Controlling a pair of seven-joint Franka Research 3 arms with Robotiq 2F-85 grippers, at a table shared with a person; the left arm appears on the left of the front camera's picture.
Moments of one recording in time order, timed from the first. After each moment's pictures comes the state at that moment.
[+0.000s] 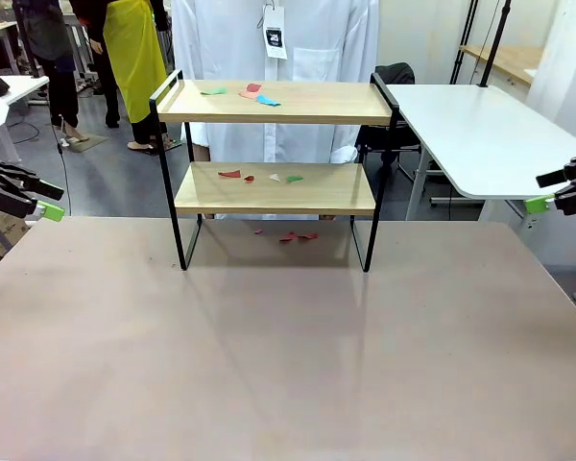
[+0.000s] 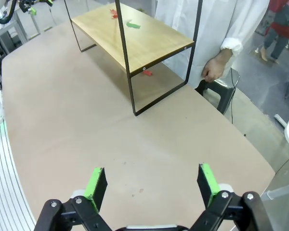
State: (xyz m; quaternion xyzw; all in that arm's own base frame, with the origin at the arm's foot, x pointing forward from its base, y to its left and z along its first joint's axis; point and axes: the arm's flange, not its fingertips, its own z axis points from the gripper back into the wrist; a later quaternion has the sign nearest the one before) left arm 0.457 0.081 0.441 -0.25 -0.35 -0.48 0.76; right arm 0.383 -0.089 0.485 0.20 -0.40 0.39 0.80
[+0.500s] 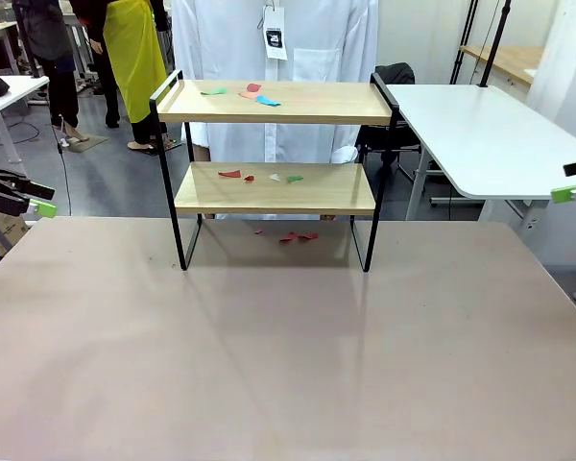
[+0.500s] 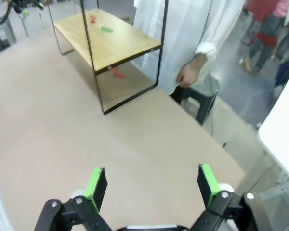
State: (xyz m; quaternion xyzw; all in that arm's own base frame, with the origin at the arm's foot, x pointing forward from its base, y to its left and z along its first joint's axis) left arm 0.485 0.128 0.409 -0.28 -0.41 -0.43 0.76; right arm 0.412 -0.165 0.474 0.17 -0.45 0.40 0.78
